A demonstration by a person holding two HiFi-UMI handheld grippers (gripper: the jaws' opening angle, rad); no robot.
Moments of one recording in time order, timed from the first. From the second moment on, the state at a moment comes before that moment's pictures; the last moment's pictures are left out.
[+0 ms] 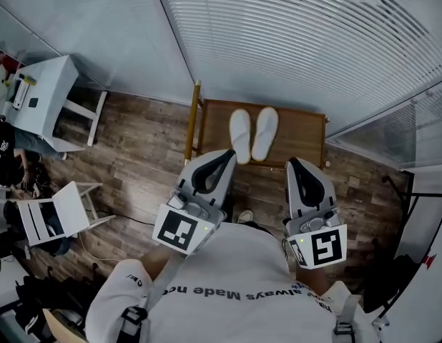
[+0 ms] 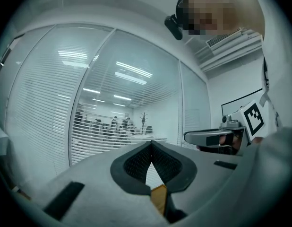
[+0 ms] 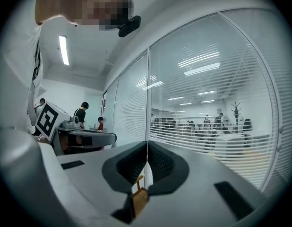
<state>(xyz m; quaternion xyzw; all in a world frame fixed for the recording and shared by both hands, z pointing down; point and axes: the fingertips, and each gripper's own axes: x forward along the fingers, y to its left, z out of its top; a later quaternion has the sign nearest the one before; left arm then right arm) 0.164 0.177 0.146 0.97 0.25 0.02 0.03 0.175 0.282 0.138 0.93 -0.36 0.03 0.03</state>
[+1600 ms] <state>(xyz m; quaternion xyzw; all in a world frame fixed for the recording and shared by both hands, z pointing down) 0.279 0.140 0.256 0.96 0.23 0.12 0.06 0.301 0.251 0.246 0.93 -0.35 0.13 0.01</state>
